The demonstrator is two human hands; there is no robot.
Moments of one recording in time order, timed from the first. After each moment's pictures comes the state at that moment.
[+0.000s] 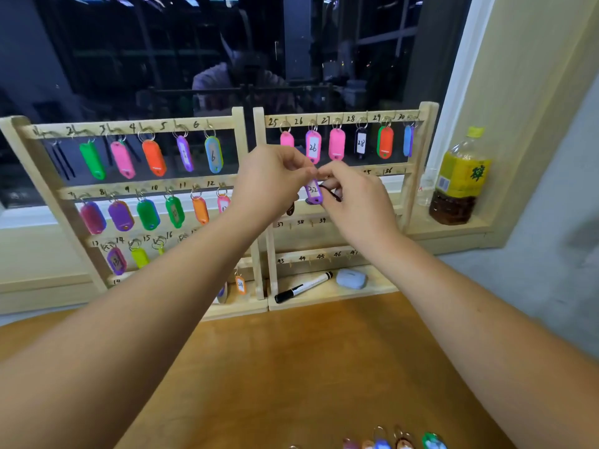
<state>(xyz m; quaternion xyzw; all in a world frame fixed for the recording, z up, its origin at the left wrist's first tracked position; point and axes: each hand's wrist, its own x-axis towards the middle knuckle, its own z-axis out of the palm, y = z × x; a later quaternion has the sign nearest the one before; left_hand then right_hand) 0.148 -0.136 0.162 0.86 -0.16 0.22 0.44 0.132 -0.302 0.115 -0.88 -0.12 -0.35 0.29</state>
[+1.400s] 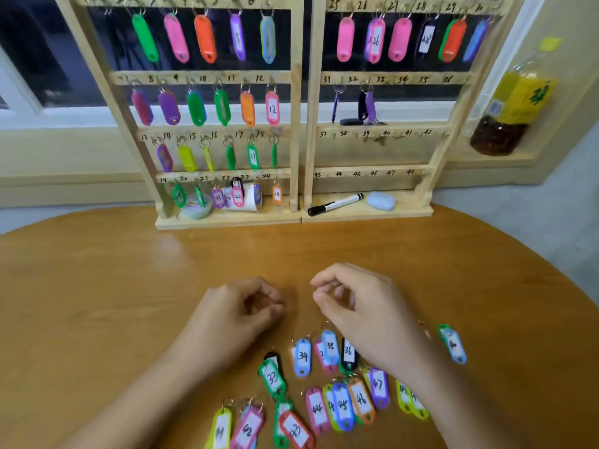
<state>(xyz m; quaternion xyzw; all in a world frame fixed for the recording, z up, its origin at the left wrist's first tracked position) -0.069 0.008 -0.035 0.91 -0.10 -0.02 0.39 -0.086 -0.235 -0.016 -0.89 -0.14 -0.07 0.42</state>
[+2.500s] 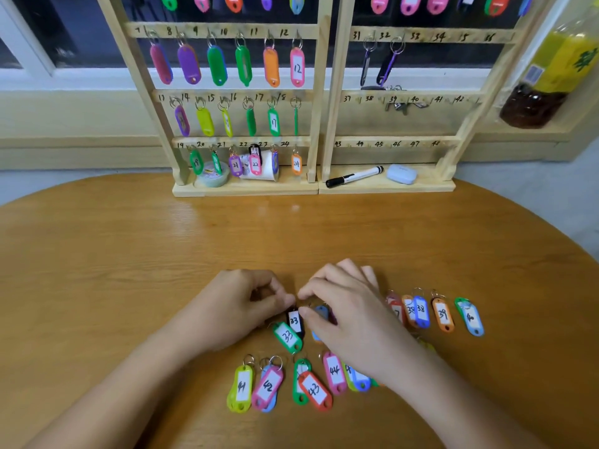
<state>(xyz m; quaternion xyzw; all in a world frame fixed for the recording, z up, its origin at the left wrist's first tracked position) -0.087 0.031 -0.034 0.91 -0.13 -0.15 0.37 -0.112 -0.199 -0.047 -0.94 -0.23 -0.04 0.24</state>
